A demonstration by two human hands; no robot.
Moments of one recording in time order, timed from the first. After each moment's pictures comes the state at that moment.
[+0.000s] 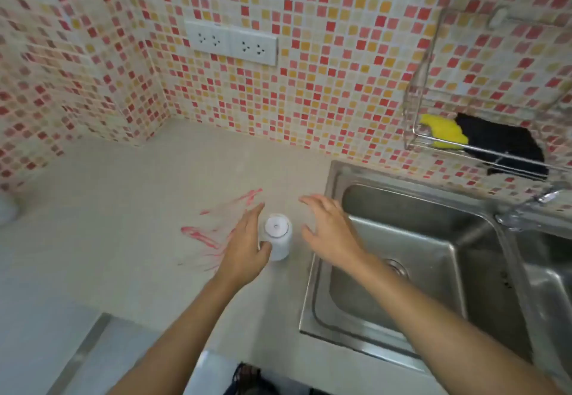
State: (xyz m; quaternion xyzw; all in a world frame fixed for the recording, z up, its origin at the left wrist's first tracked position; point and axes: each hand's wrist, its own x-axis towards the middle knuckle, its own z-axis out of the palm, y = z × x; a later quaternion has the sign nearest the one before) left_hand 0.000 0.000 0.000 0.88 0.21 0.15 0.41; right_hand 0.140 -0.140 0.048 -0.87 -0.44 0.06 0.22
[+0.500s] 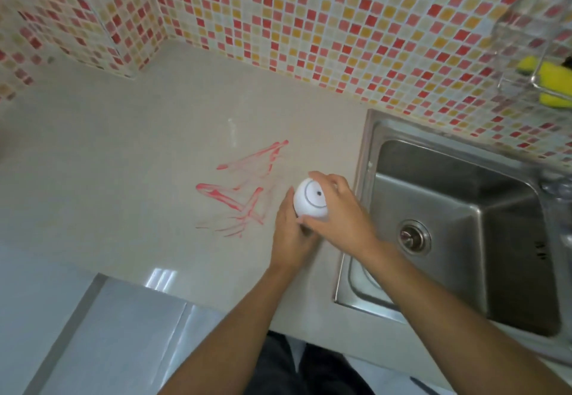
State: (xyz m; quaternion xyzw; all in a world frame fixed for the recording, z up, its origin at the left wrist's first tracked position) left_hand 0.023 -0.012 -0.118 0.75 0.30 0.16 0.56; right_hand 0.102 -0.086 -0.003 -0.89 -0.36 0.18 0.20
